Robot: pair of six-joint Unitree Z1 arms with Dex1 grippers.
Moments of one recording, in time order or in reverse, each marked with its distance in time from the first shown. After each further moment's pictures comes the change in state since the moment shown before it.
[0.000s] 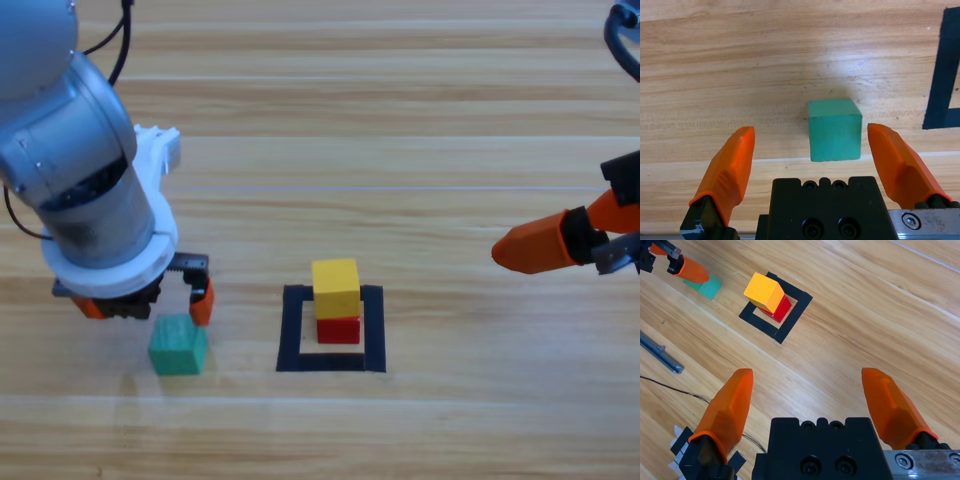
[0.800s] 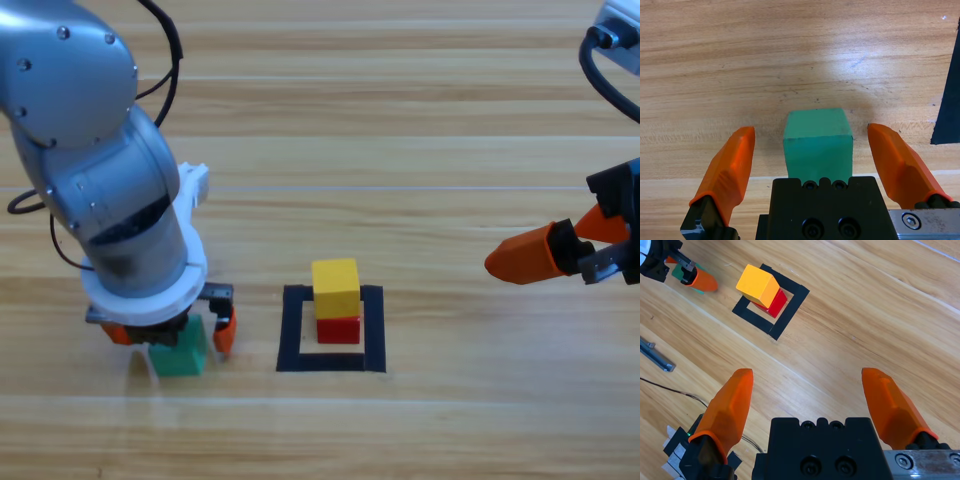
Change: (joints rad) arm 0 -0.019 0.099 0.018 -0.079 -0.020 -0.016; arm 1 0.000 0.037 0.000 0.000 -0.004 0.002
